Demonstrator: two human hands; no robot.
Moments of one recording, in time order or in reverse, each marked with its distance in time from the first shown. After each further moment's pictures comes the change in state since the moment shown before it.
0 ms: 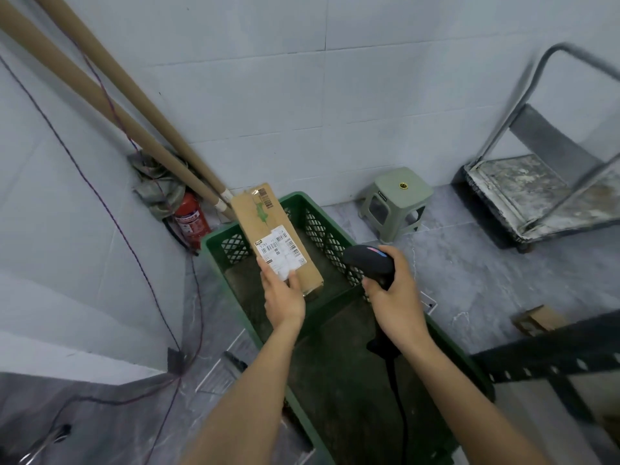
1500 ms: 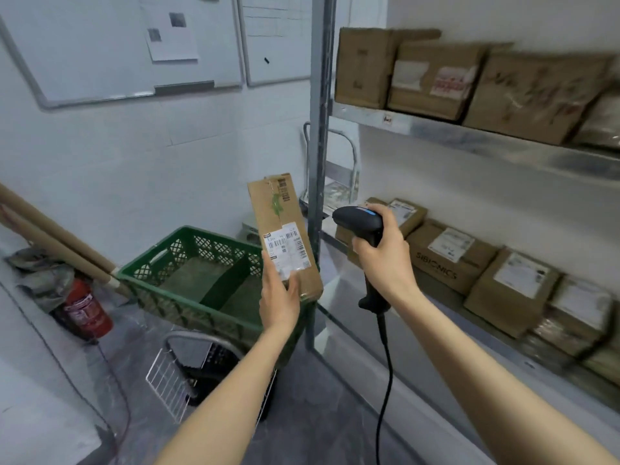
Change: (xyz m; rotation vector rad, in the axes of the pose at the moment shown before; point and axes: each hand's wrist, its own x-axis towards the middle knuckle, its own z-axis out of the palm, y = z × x) left_hand -0.414 -0.061 -0.157 -0.051 -0.404 0.760; right_hand -0.469 -0.107 -0.181 -0.062 0.619 -0.199
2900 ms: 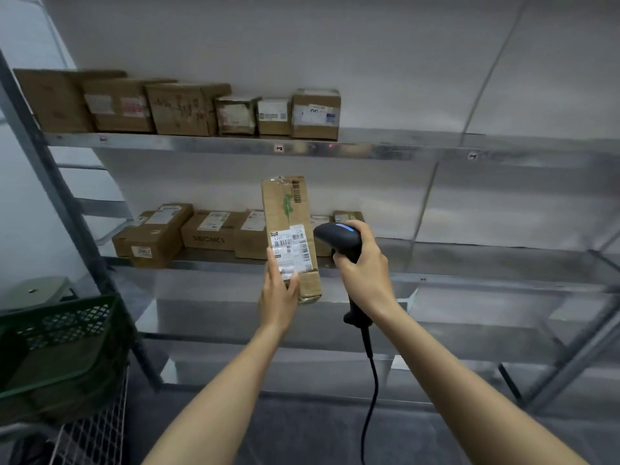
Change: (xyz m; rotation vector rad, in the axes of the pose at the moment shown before) left_hand -0.354 0.157 0.100 -0.155 -0.583 0.578; right_hand -0.330 -0.047 -0.280 -0.289 0.629 0.191
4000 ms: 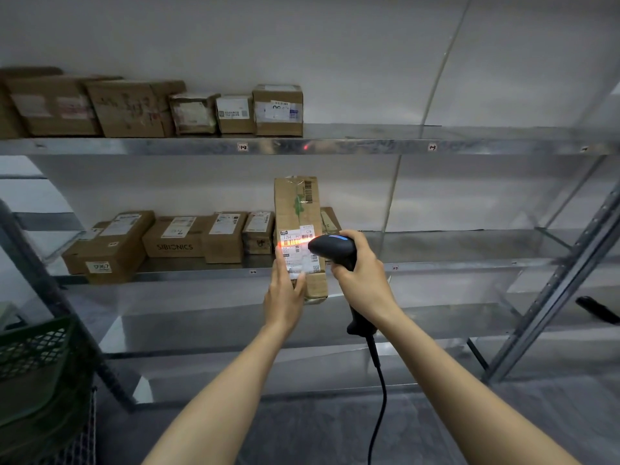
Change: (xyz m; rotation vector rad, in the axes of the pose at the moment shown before) left_hand -0.003 0.024 0.033 -0.019 -0.172 0.109; right_hand -0.011 0.015 -0.024 -0.077 0.017 0.057
